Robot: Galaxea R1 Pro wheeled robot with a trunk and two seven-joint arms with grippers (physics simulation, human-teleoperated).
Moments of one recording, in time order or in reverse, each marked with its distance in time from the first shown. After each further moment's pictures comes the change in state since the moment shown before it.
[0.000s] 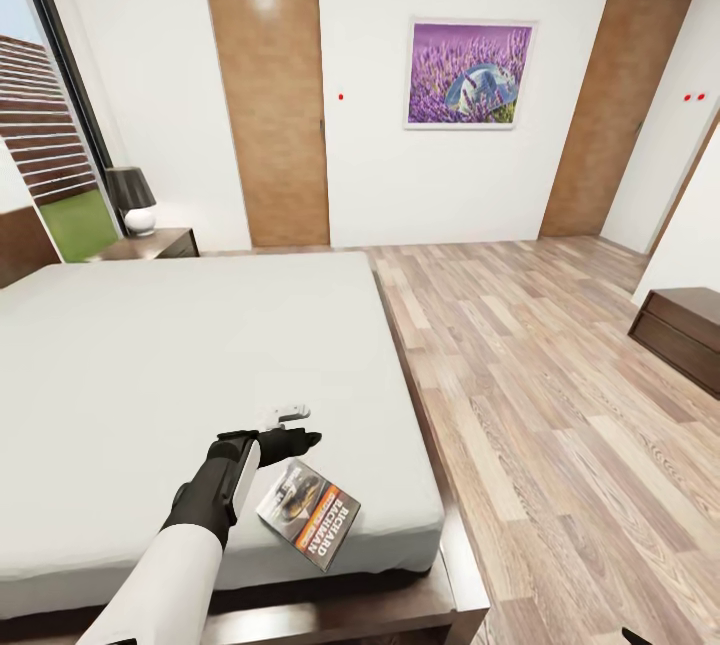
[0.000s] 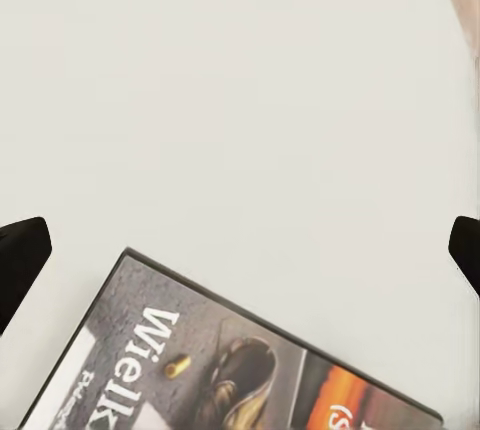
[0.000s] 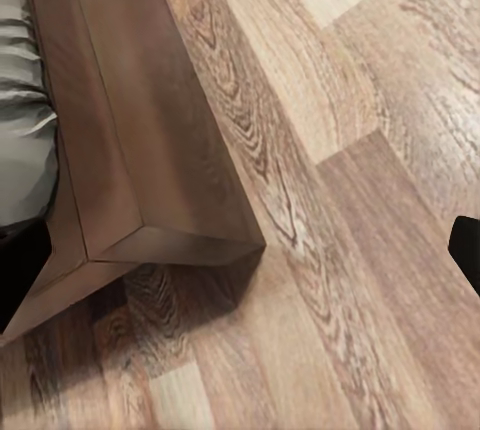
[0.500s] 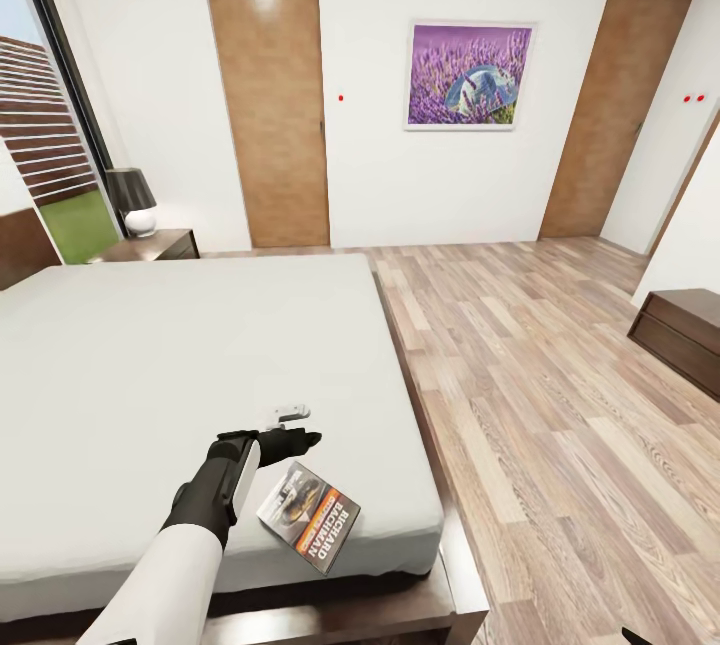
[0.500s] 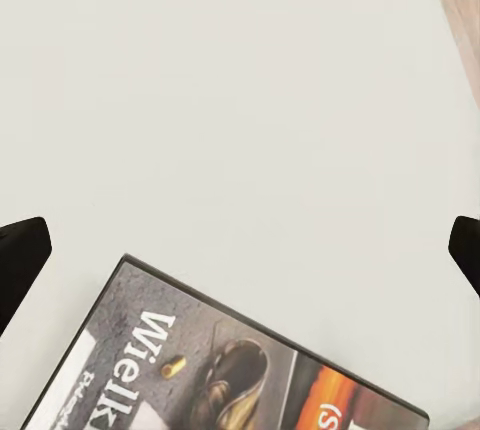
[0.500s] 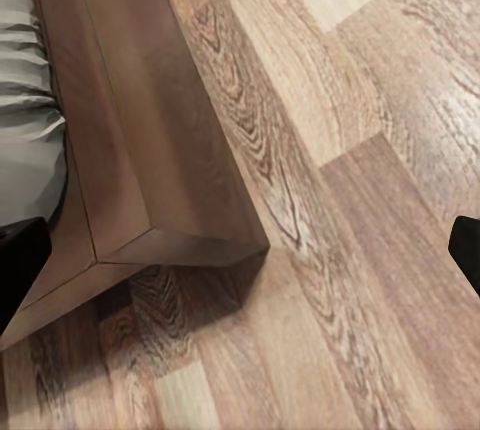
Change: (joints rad) left arm 0.000 0.000 0.000 0.000 0.000 0.000 0.000; right arm 0.000 0.000 0.000 0.000 -0.001 0.000 0.002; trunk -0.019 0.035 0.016
